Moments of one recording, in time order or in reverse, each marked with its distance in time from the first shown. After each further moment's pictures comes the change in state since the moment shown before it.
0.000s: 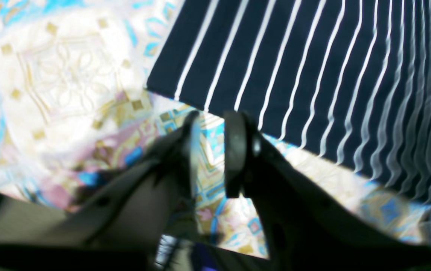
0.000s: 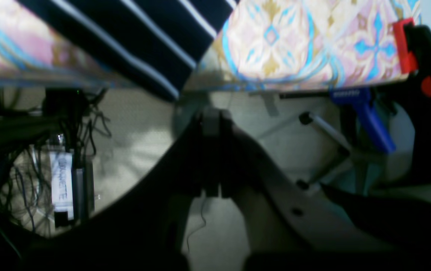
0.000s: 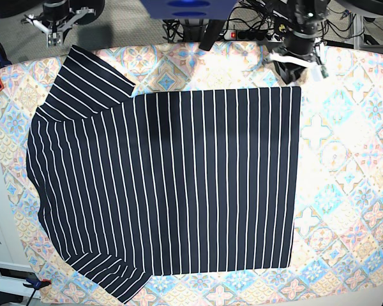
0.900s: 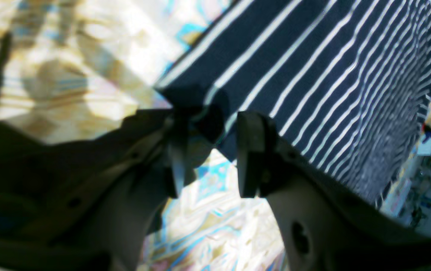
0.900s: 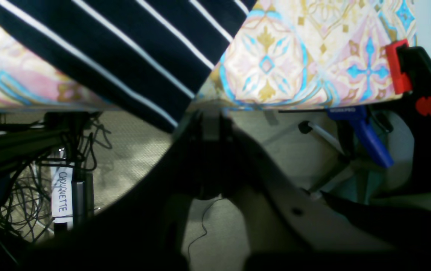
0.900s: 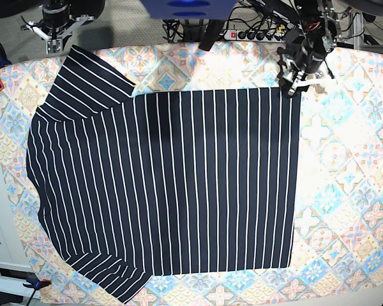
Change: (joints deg) left arm -14.9 1.7 -11.8 -17.8 -21.2 -0.3 14.9; right arm 1.4 0.0 0.0 0.2 0.0 0.0 -0.2
